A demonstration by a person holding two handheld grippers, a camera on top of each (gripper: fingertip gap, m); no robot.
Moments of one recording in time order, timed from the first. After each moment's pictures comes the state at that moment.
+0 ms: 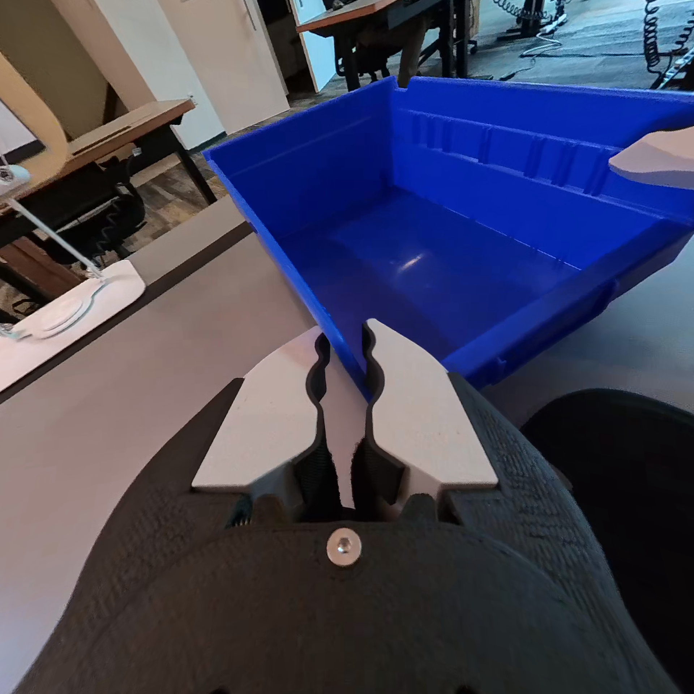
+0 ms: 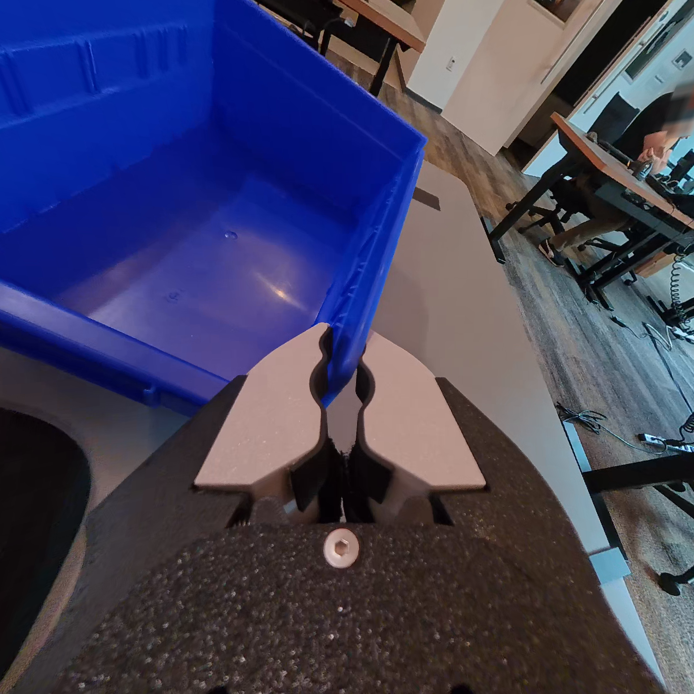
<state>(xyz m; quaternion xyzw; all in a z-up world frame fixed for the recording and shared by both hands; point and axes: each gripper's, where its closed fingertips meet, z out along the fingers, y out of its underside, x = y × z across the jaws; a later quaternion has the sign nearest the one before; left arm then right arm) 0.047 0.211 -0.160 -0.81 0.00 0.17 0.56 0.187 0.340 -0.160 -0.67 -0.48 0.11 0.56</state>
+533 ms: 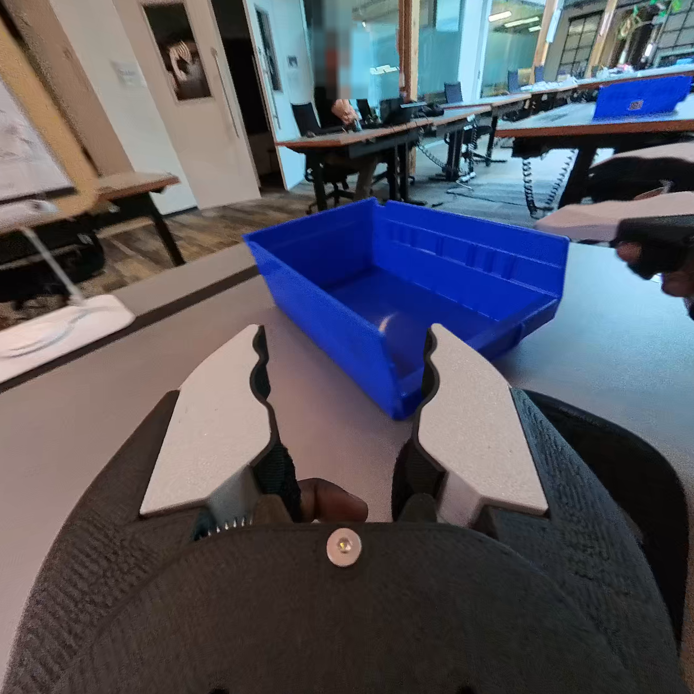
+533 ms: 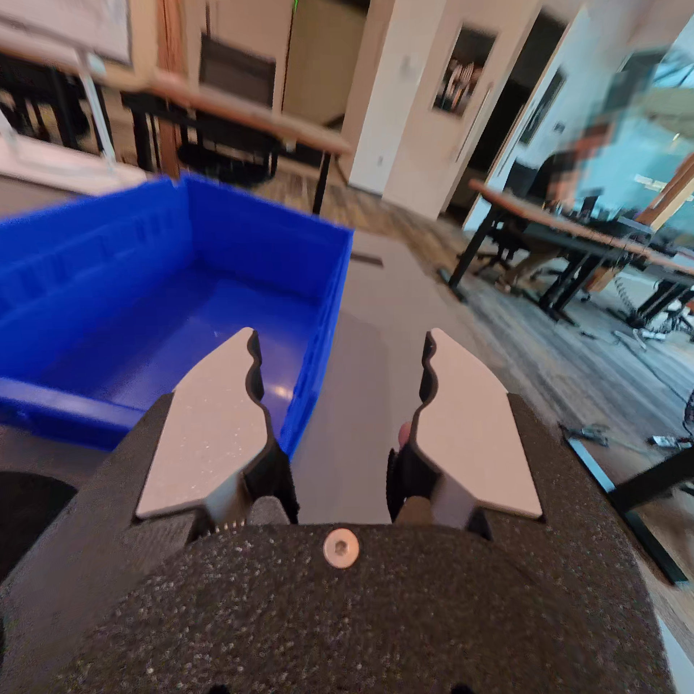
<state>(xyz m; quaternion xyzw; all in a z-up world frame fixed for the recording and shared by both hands) 0.056 0.157 -0.117 -0.74 -0.01 0.08 0.67 0.218 0.336 -0.110 -0.64 -0.37 0.17 0.66</state>
